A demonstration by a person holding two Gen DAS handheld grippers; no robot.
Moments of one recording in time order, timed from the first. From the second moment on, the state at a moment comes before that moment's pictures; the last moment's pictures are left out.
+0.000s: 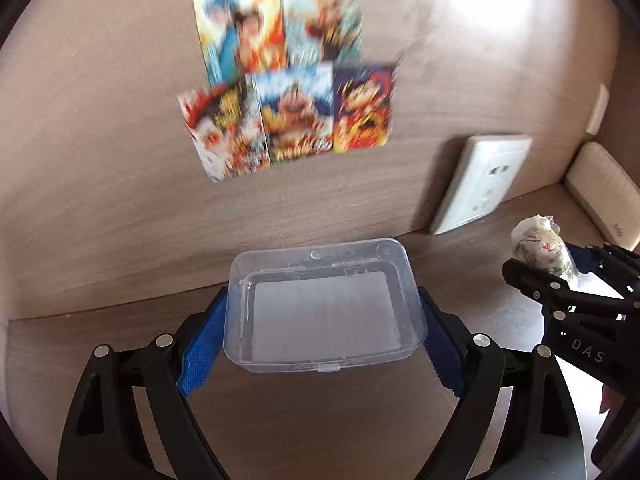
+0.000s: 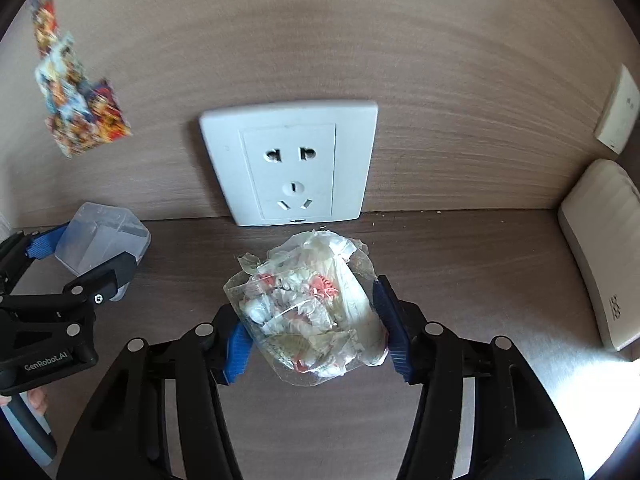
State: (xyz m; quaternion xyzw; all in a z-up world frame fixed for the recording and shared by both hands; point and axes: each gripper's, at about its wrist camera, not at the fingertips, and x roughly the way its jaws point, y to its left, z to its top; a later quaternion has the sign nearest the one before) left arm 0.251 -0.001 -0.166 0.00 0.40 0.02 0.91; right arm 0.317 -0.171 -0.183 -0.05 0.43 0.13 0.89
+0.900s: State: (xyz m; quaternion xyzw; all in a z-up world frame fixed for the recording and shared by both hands) left arm 0.103 -0.158 -0.088 0.10 0.35 -0.21 0.91; right arm 0.092 -0.304 -0.094 0.03 0.37 -0.01 0.93
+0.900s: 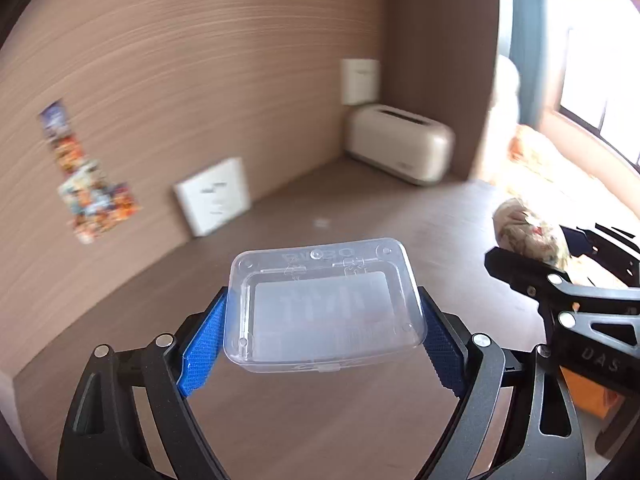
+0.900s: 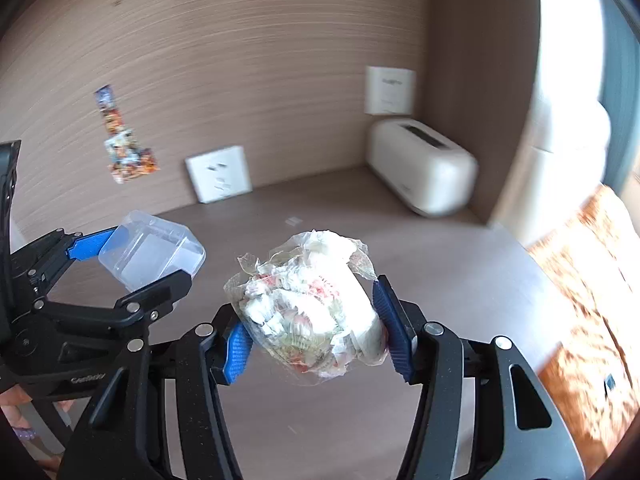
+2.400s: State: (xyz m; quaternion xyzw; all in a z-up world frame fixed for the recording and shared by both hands) left arm -0.138 -0.426 -0.392 0.33 0.44 -0.60 0.58; right arm -0.168 -0.498 -0.352 0.23 0.54 -0.24 0.77
